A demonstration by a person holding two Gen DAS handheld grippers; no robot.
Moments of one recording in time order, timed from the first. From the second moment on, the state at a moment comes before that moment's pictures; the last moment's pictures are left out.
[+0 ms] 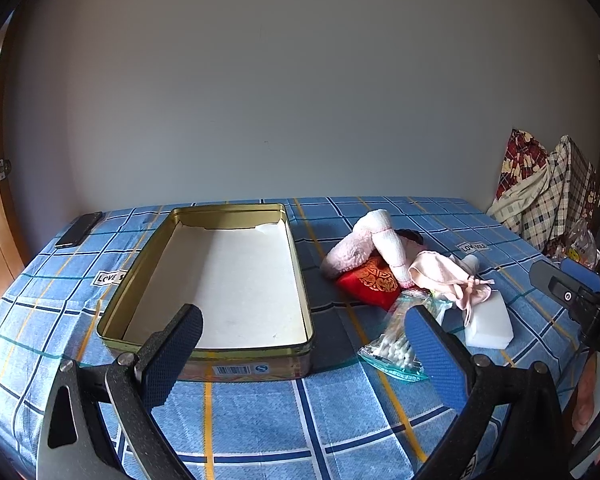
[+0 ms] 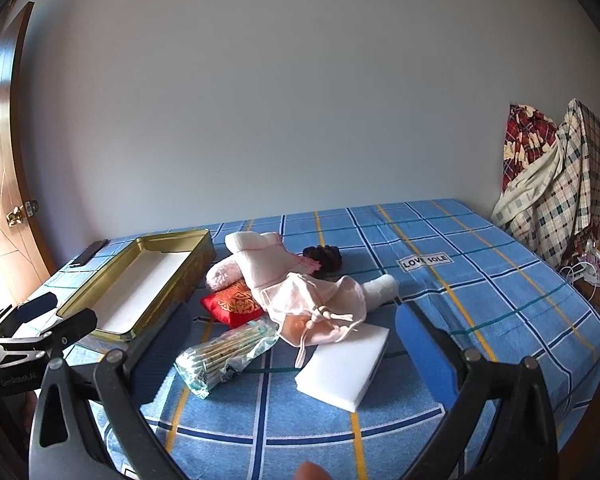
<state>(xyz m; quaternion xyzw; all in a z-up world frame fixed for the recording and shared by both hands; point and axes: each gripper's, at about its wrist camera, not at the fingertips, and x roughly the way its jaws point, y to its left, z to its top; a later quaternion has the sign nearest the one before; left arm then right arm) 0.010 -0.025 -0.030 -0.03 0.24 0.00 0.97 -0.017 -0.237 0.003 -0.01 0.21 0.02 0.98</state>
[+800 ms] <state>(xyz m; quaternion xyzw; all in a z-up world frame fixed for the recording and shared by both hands) 0.027 -0.069 -0.052 0.02 0.27 -0.06 0.96 -0.013 -0.281 -0.033 0.00 0.26 -0.03 0.96</state>
